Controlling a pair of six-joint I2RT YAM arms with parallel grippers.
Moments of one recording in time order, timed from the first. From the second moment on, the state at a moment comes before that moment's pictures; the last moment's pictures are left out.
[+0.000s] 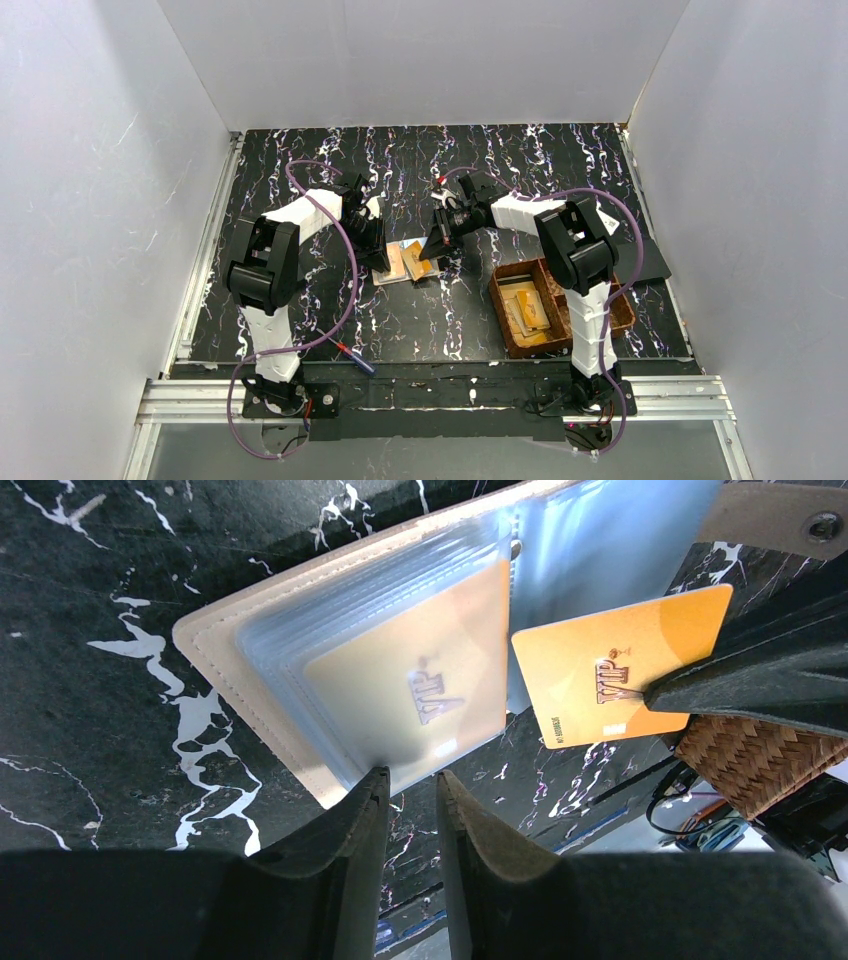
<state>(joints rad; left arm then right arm) -0.32 1.93 1.30 -0.81 0.44 -0.31 0.52 2.14 1.39 -0.25 -0.97 0.47</state>
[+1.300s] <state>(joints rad) -0.31 1.93 1.30 -0.81 0.45 -0.31 0.54 2.22 1.49 -0.32 -0.96 0.42</state>
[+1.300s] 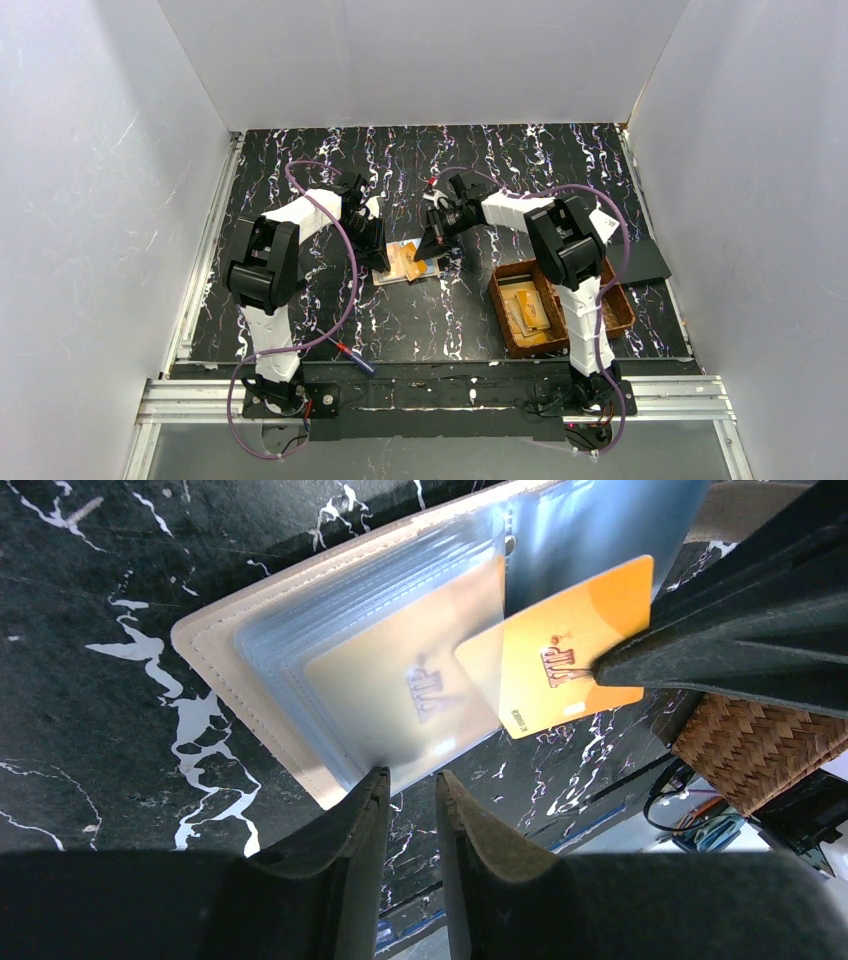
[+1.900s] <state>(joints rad) -0.31 1.93 1.30 -0.81 0.46 -0.31 0.55 2.27 1.52 -0.19 -0.97 0.52</state>
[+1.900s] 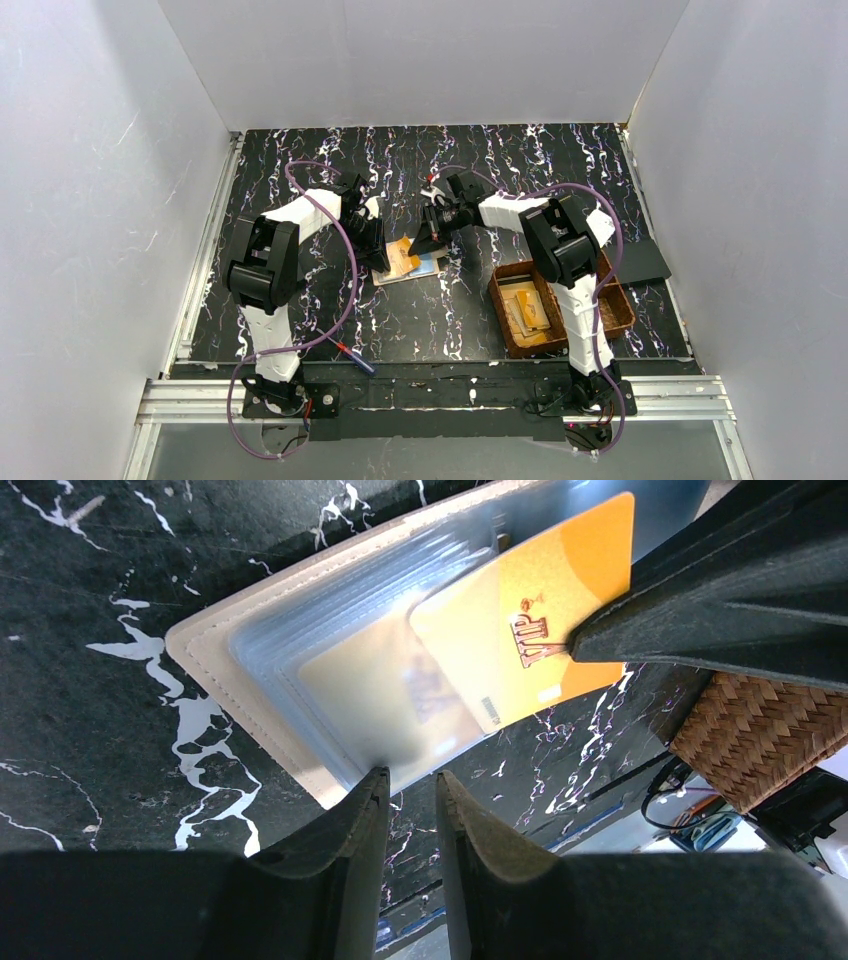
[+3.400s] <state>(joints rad) -0.18 1.90 1.14 -0.68 0.55 -0.43 0.68 2.18 1.48 -0.20 -0.70 0.53</state>
